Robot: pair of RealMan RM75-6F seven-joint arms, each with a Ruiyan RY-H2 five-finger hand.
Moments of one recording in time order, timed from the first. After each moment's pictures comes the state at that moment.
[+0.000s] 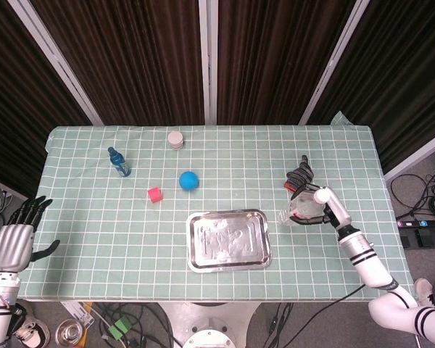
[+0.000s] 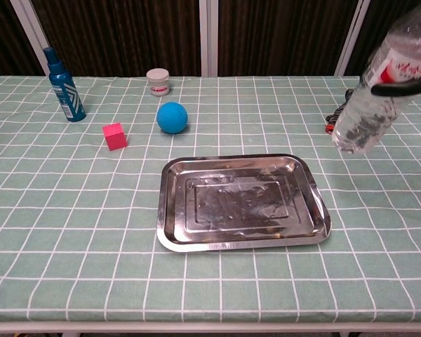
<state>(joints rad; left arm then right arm) -0.15 -1.29 -0.07 -1.39 1.47 1.44 -0.10 0.53 -1.34 0.17 -1.37 -1.50 1.07 1.06</state>
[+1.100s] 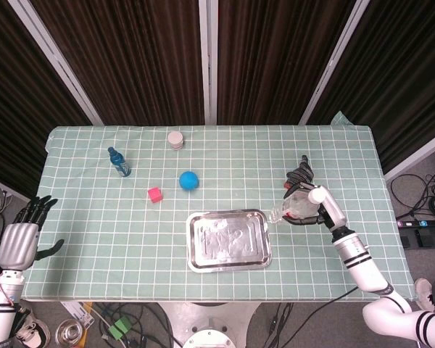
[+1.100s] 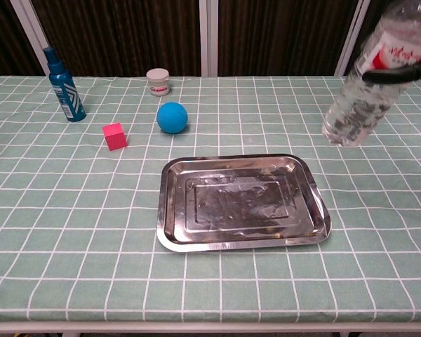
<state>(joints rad) -0.17 -1.29 -0.07 -1.39 1.47 1.43 -0.10 0.52 -1.34 0.17 -1.46 -1.41 1.04 0.94</state>
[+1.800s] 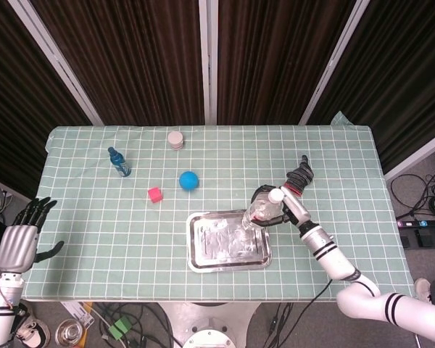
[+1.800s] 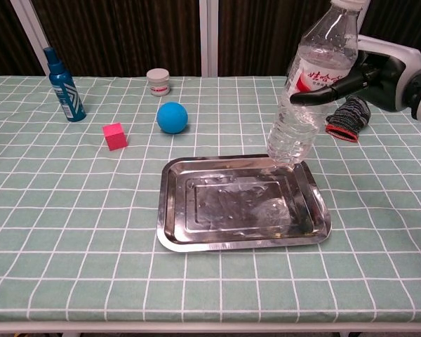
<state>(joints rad) -0.15 -1.29 -0.06 -1.41 1.47 1.44 -0.10 0.65 -1.44 0.21 -1.45 -1.39 0.92 0.84</state>
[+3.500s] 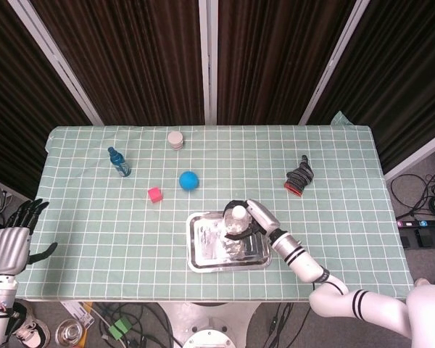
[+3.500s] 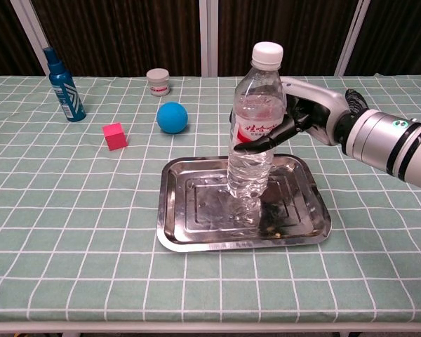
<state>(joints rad) -0.14 -1.28 -0.06 -1.38 1.46 1.45 -0.14 0.73 -1.66 0.19 -1.32 -1.41 0.87 0.71</state>
